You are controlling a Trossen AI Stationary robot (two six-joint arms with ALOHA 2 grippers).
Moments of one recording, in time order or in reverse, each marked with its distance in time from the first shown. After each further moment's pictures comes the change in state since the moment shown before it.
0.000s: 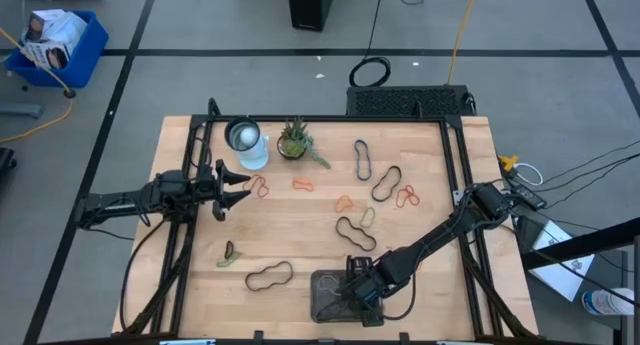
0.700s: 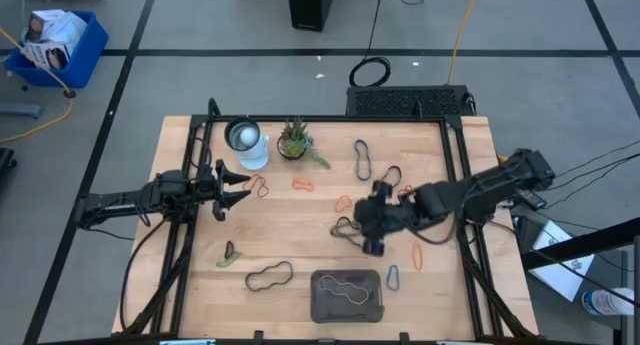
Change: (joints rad) left arm 0.000 0.000 0.000 0.000 0.000 0.000; right arm -0.251 -0.434 0.001 -0.284 0.476 -0.112
